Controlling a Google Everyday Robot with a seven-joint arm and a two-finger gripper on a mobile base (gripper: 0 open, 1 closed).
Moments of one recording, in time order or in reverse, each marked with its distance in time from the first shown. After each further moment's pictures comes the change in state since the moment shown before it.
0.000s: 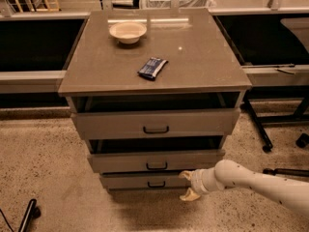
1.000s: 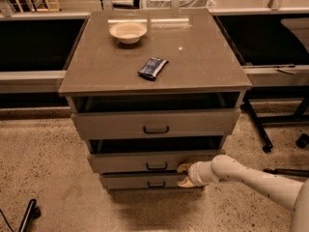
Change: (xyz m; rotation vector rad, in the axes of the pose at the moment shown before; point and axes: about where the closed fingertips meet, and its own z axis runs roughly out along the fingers) arm 0.016 -0.054 0.032 0.090 -0.031 0.007
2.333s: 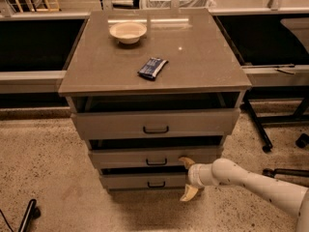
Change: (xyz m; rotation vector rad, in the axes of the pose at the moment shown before) arm -0.001 0.003 0.001 0.037 -0.008 -0.011
